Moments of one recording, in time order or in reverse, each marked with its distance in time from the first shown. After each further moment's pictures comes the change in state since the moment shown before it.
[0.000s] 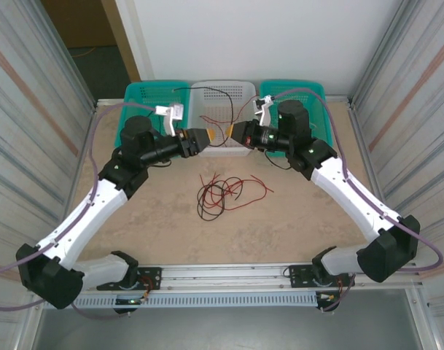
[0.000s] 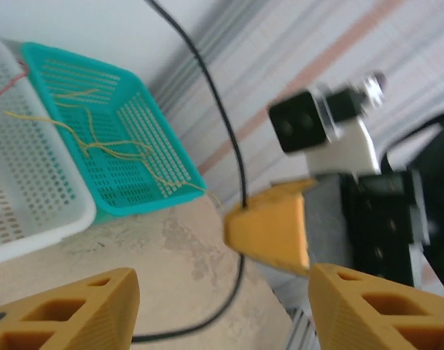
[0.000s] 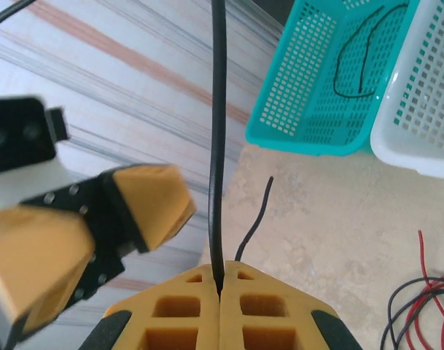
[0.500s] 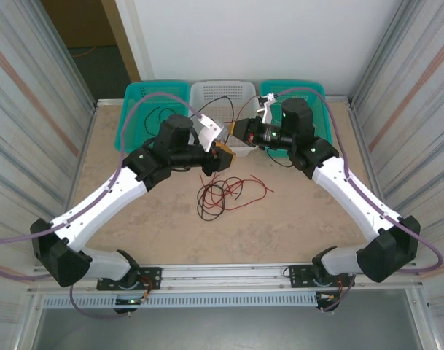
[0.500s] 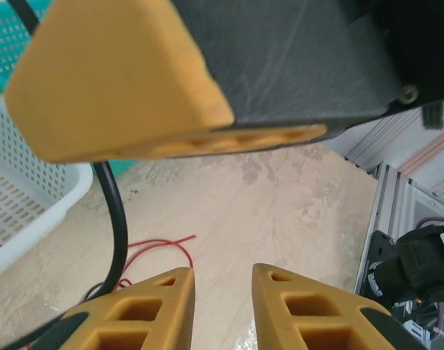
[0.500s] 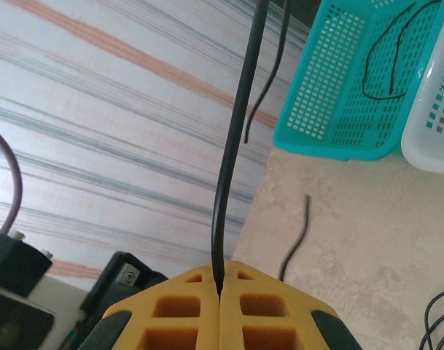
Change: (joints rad) left arm -0.196 0.166 0.200 -0.335 -0.131 0.484; right arm -0.021 0.000 -0.001 0.029 -0.049 0.034
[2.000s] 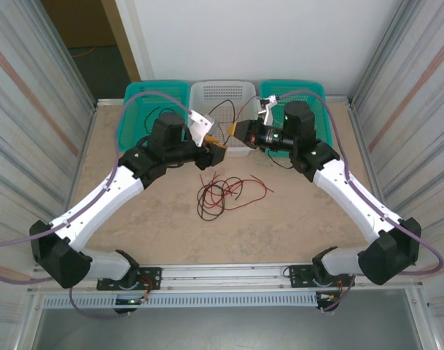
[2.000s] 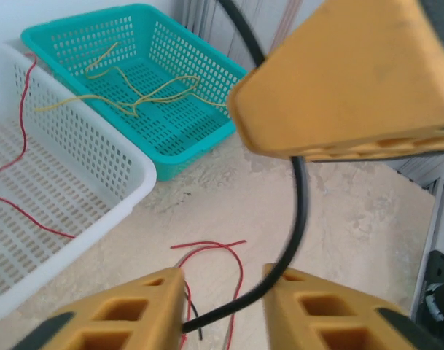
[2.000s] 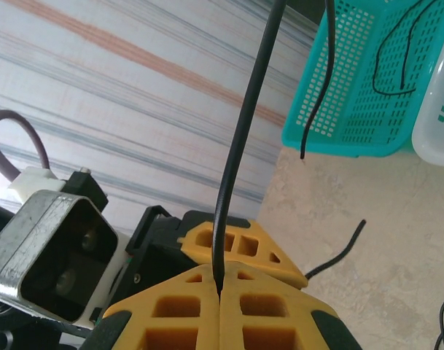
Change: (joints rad) left arm 0.074 -0.011 -0.038 0.044 -0.048 0.029; right arm -0.004 -0.021 -0.050 0.066 -0.022 0.045
